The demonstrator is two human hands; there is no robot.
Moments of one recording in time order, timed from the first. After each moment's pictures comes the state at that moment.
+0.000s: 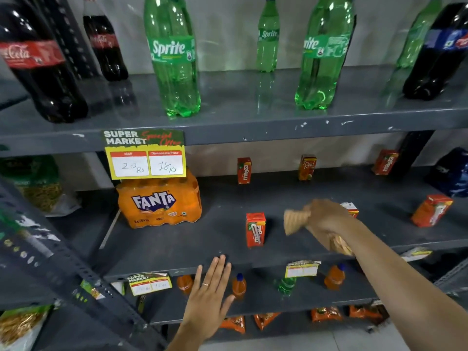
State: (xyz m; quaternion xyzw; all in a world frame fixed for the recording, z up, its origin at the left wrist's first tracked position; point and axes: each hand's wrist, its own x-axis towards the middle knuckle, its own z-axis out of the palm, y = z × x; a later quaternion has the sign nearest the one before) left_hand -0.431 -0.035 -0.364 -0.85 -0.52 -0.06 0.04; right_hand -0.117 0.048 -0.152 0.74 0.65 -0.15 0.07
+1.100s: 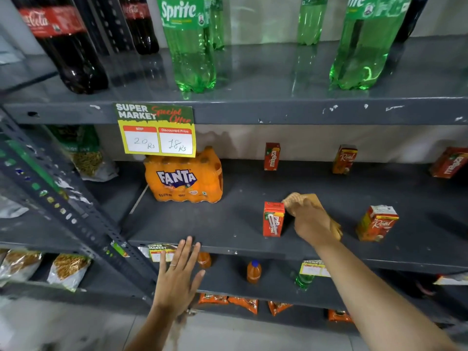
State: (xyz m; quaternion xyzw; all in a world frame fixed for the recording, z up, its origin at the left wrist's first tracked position) left_hand -0.498 -0.059 -0.349 -0.74 -0.67 -0.06 0.04; right_hand -0.167 0.094 -0.251 0.72 0.69 -0.07 0.05
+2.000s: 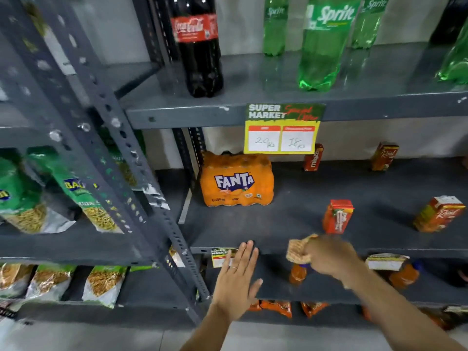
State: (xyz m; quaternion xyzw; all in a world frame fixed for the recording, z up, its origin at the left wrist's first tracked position) left_hand -0.556 -0.048 -0.359 -0.82 -0.56 -0.06 0.02; right_hand -0.322 -0.012 -0.210 0.64 0.73 -0.12 0.18
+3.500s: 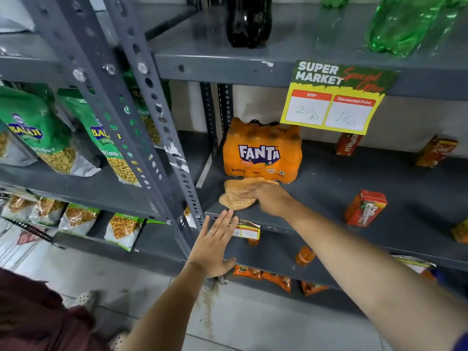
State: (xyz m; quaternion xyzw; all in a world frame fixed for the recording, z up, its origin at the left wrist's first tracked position) left_hand -0.628 -0.050 -0.350 -0.80 -0.60 -0.01 0.00; right_hand -0.445 0.096 -0.251 0.38 0.92 -0.10 0.04
